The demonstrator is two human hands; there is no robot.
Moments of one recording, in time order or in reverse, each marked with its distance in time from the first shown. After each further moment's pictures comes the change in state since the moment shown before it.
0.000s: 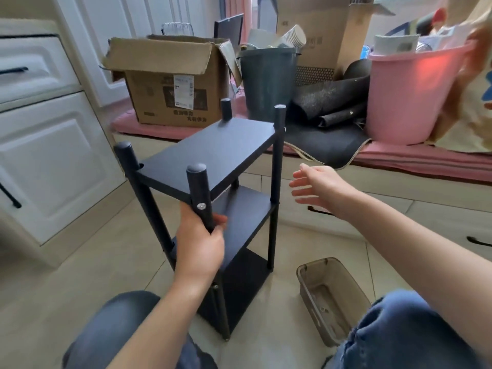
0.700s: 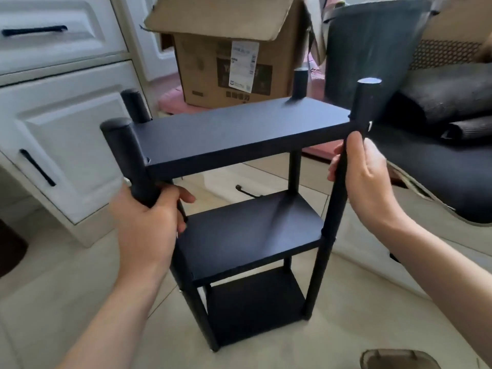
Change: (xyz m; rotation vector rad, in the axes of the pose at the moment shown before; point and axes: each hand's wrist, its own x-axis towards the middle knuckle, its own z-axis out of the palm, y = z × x) left_hand 0.175 -0.033 -0.032 -0.050 0.483 0.141; right_hand 0.168 -0.022 0.102 0.046 0.052 -0.553
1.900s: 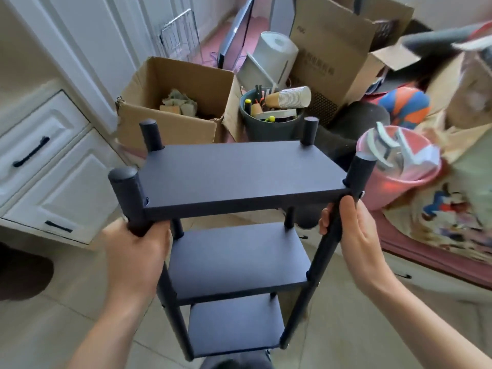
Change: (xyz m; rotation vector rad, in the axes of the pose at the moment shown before) left_hand 0.132 0.456 0.003 0.050 -0.280 -0.394; right_hand 0.083 -0.434 -0.200 -0.012 0.014 0.394
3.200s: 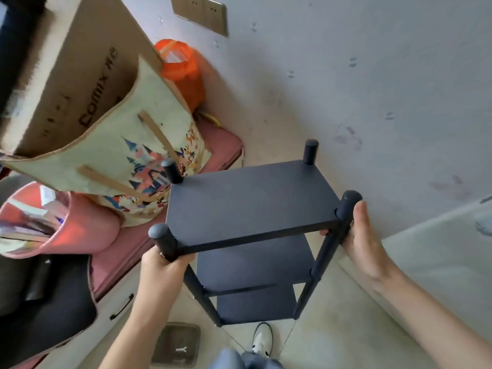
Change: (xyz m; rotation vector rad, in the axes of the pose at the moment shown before) left_hand -0.472 0.069 0.395 0.397 -1.381 0.113; right_hand -0.408 0.051 -0.501 0.333 1.098 0.389
